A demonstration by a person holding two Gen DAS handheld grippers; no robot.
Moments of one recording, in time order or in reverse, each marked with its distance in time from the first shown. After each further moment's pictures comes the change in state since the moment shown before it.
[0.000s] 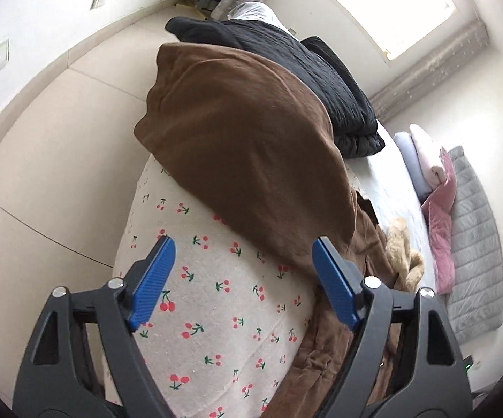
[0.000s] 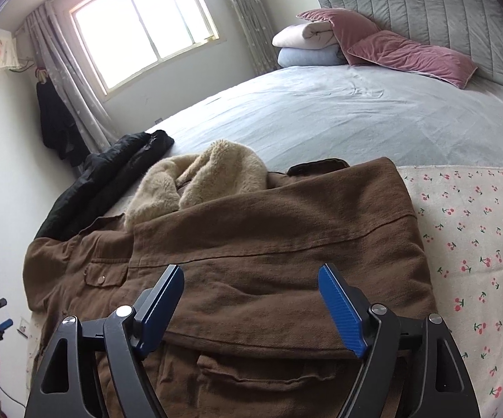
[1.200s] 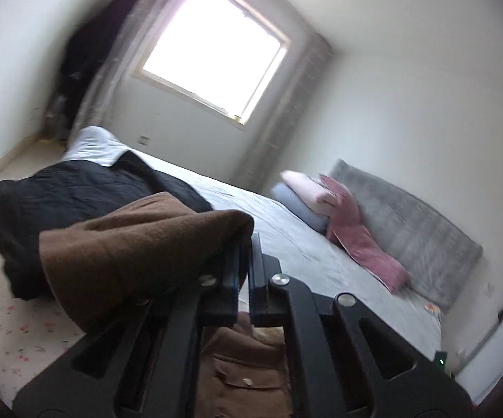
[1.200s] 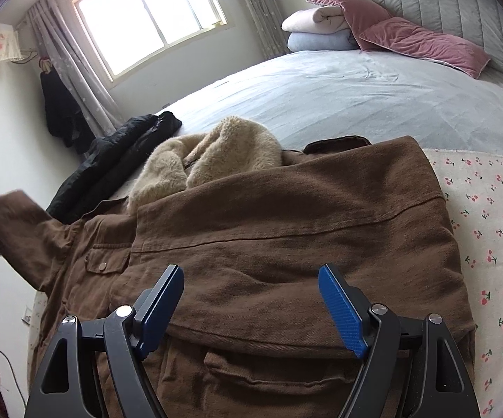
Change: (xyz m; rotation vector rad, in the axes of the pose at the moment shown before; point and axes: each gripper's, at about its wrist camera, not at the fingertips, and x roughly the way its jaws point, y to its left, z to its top) left arm -0.033 -0.258 -0.051 0.537 -0.385 -0.463; right arm 0.024 0.007 -0.009 0.009 0.058 0.026
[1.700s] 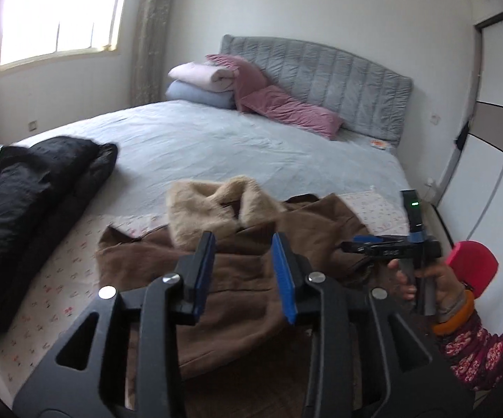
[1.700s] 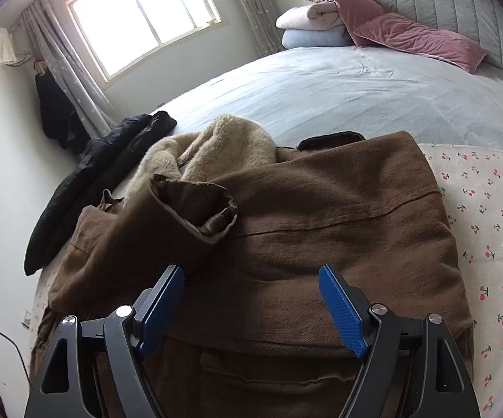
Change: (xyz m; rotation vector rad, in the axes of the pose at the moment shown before) left arm 0.063 -0.045 -0.044 0.407 0.460 -0.180; right arm 0.001 0.001 -0.001 0.029 0.021 -0.003
